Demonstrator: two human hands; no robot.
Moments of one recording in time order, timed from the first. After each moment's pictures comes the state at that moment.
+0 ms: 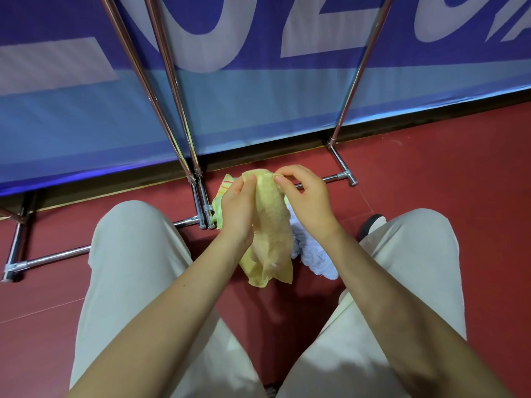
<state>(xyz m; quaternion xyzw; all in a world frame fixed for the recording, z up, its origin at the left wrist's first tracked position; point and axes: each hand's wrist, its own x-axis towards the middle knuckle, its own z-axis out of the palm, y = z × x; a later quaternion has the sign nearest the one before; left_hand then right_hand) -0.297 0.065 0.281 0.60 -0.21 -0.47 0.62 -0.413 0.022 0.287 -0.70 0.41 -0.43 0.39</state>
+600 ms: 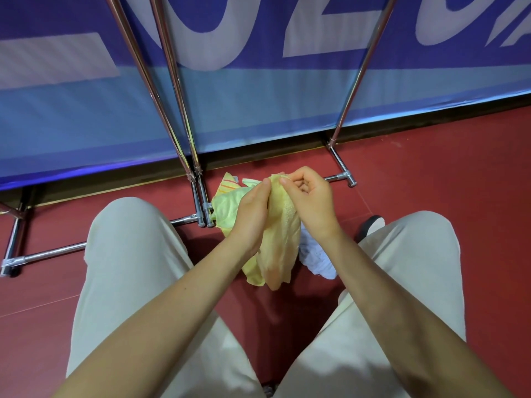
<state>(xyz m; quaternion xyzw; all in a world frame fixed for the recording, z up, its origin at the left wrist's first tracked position) -0.314 0.075 0.284 0.55 -0.26 -0.55 0.57 -0.417 0.028 0.283 -0.61 0.46 -0.44 0.46</state>
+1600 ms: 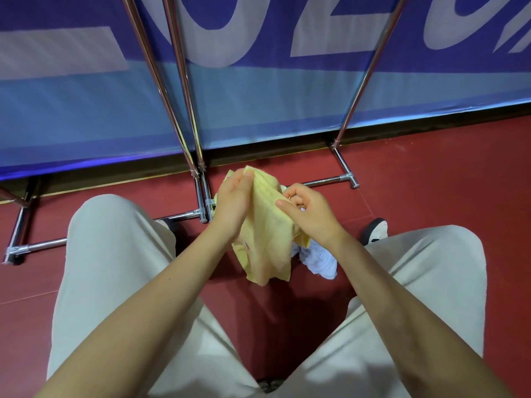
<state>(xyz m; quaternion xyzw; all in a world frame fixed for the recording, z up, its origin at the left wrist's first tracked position) -0.275 0.078 0.286 0.64 -0.33 -0.42 0.55 -0.433 0.035 0.269 -0.70 0.43 -0.29 0.49</state>
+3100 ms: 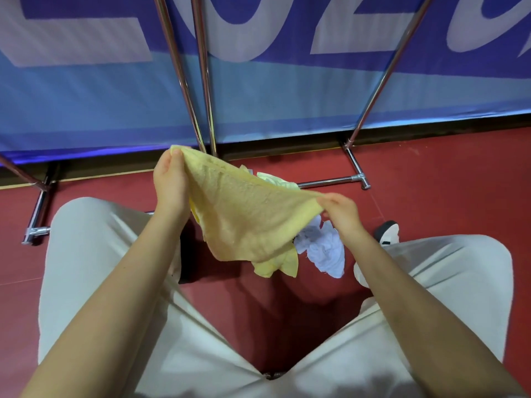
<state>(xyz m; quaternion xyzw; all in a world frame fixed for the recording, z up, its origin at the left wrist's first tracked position) -0.175 0.107 0.288 0.68 -0.21 -0.26 0.65 -0.459 0.006 0.220 -0.53 0.60 -0.29 0.52</state>
